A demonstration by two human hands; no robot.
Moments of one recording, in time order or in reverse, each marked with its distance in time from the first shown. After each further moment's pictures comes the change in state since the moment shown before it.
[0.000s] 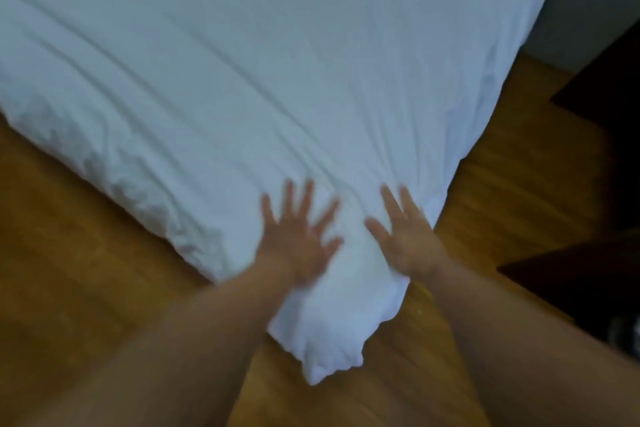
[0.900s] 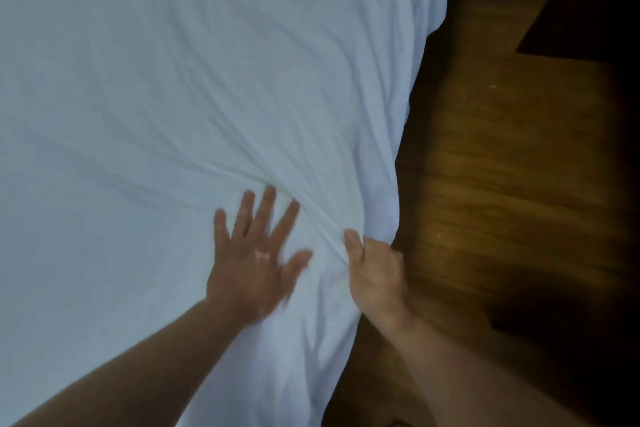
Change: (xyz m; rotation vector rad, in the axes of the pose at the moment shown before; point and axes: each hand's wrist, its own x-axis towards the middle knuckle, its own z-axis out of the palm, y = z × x) left_hand 0.387 0.166 -0.108 0.086 0.258 0.206; right_hand 0.284 0.206 -0.163 0.540 0.331 0.222
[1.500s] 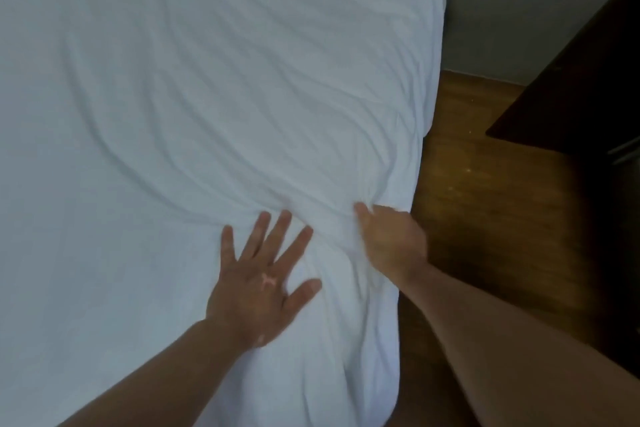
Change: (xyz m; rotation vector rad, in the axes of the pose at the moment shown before) left_hand 0.285 -0.059 -0.032 -0.088 0.055 0.152; right_hand 0.329 -0.104 -0.121 -0.519 0.149 -0.111
